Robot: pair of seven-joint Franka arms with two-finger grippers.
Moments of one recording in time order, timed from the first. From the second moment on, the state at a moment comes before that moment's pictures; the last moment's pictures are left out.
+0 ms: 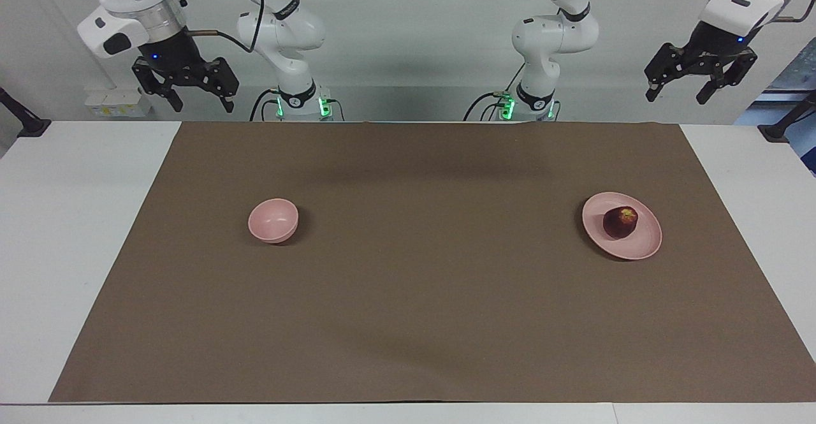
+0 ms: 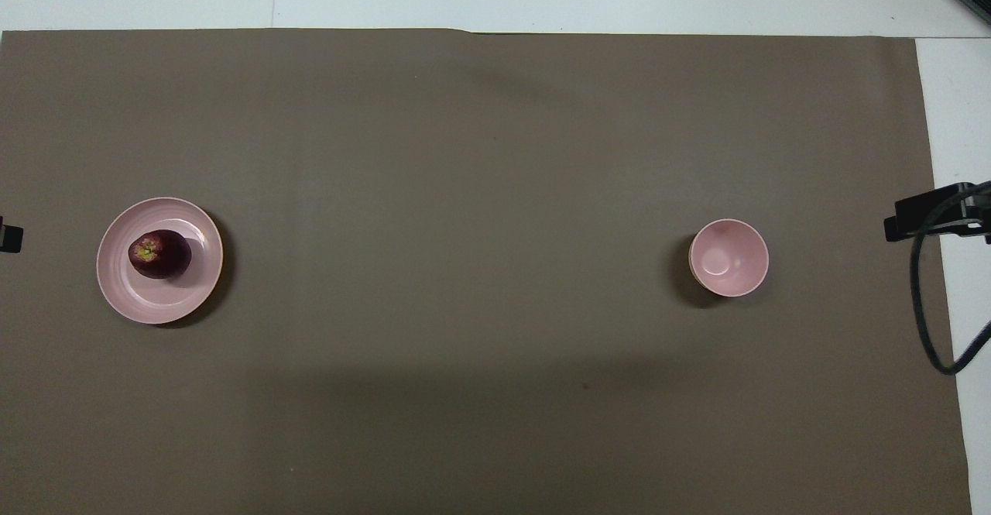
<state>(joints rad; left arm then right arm) 0.02 -0.08 -0.01 -1.47 -0.02 1.41 0.12 -0.03 0.00 0.02 -1.43 0.01 1.38 0.03</state>
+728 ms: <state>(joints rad) 0.02 -0.10 -0.01 -1.86 -0.02 1.83 0.12 -0.03 -0.01 0.02 -1.47 0.01 1.38 0.03</state>
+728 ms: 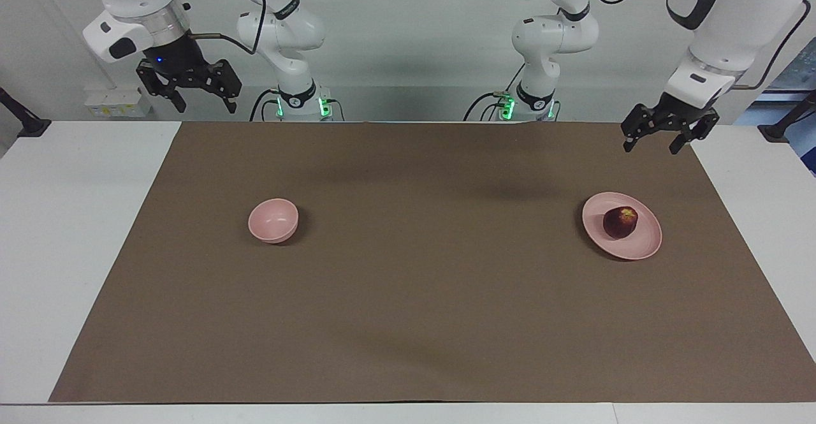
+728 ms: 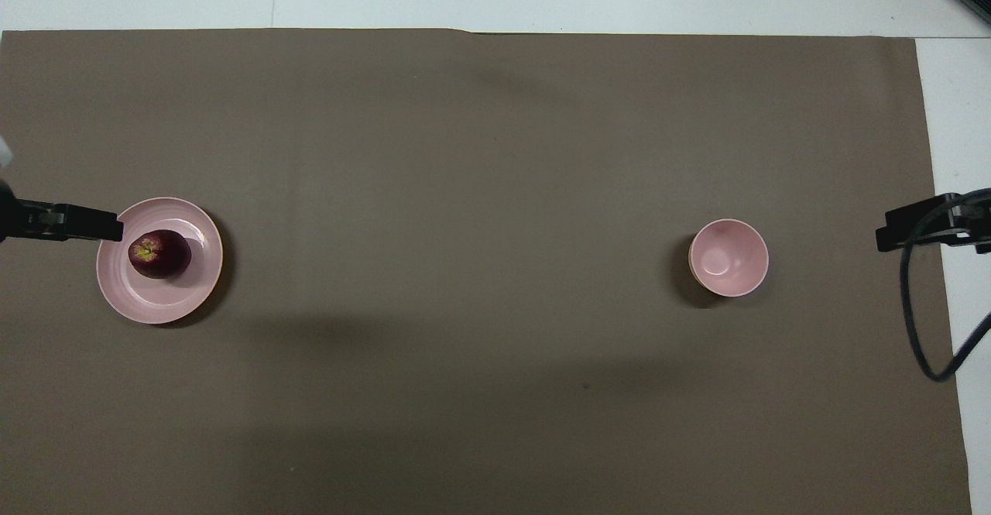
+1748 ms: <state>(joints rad) 0.10 0.11 0.00 -2.12 -0.02 2.23 0.28 0.12 0.08 0.04 -1.60 0.04 1.50 0.55</state>
